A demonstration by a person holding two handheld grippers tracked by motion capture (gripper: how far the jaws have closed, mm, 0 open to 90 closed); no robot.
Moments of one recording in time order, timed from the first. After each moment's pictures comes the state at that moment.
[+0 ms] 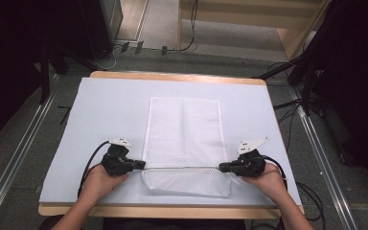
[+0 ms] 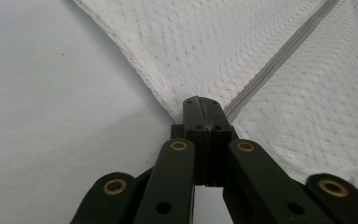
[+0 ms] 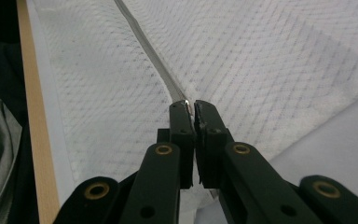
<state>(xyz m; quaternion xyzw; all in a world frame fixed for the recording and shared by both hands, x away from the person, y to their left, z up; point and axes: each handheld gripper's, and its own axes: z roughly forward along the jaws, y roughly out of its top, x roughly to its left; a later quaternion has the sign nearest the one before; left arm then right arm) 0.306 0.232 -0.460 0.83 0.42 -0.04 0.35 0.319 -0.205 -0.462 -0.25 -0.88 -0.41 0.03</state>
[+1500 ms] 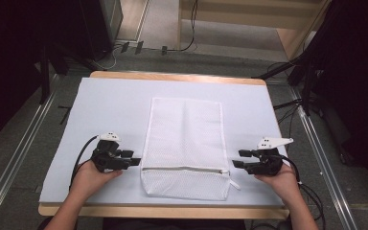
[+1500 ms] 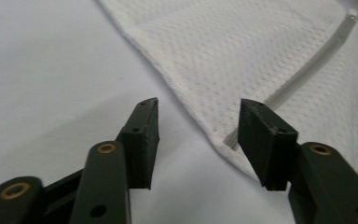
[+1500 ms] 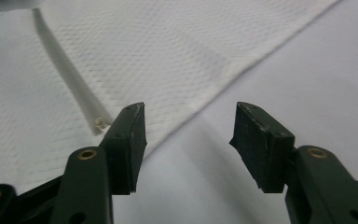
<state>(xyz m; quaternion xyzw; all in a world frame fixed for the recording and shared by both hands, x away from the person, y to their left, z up) 0.310 0.258 -0.441 0.82 0.43 0.01 0.37 0.321 -0.252 -0.460 -0.33 -0.83 -0.44 -0.05</state>
